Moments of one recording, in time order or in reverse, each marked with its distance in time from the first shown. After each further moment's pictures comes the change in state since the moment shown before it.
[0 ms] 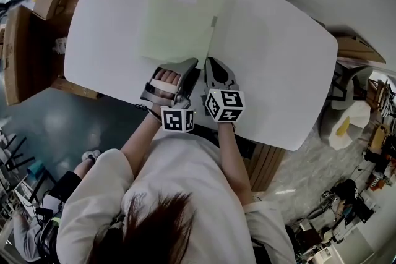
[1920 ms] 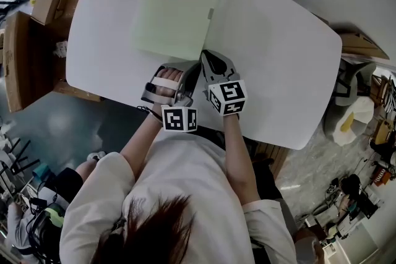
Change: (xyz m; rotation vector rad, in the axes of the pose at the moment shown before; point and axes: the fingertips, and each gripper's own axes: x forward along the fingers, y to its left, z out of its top) left arm 0.006 0.009 0.000 -0.077 0.006 -0.069; right arm 0.026 0.018 0.016 -0.170 -0.014 0.164
